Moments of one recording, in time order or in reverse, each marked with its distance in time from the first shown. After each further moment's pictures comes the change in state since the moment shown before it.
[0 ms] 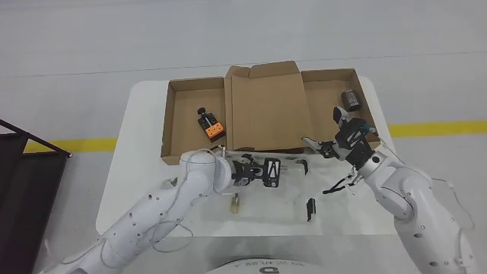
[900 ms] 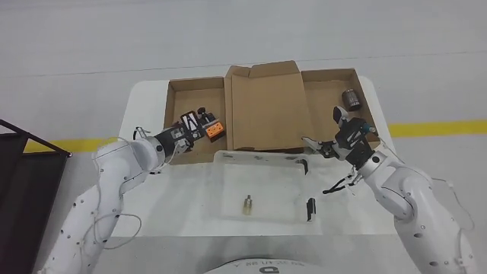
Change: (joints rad) left arm 0.240 0.100 -0.571 0.024 -0.055 0.082 0.228; right arm 0.000 0.000 0.000 0.000 0.000 0.000 0.000
